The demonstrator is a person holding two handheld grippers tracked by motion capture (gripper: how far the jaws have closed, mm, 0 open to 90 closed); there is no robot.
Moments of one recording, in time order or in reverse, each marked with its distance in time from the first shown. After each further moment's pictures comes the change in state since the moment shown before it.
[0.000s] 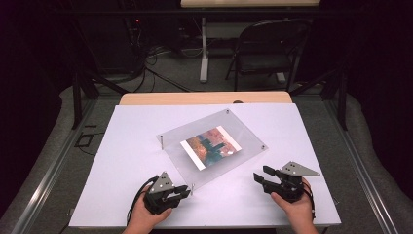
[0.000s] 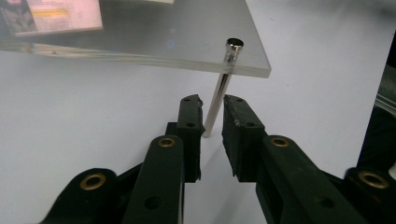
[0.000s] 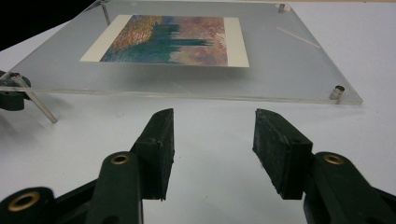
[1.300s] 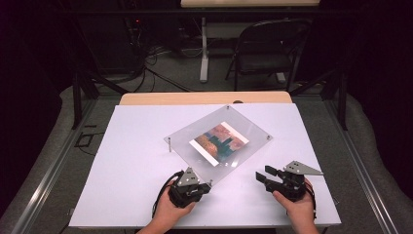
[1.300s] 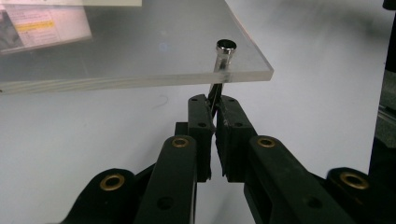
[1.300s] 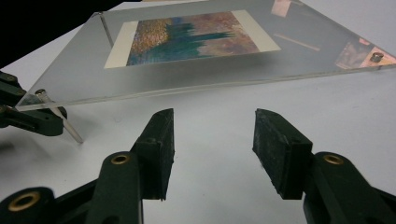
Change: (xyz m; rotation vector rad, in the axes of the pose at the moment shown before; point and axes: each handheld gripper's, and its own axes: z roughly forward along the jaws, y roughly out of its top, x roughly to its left) left arm -0.021 0.036 0.052 0.002 -0.060 0.010; right arm -0.007 -0.002 -0.002 -0.005 0.000 0.077
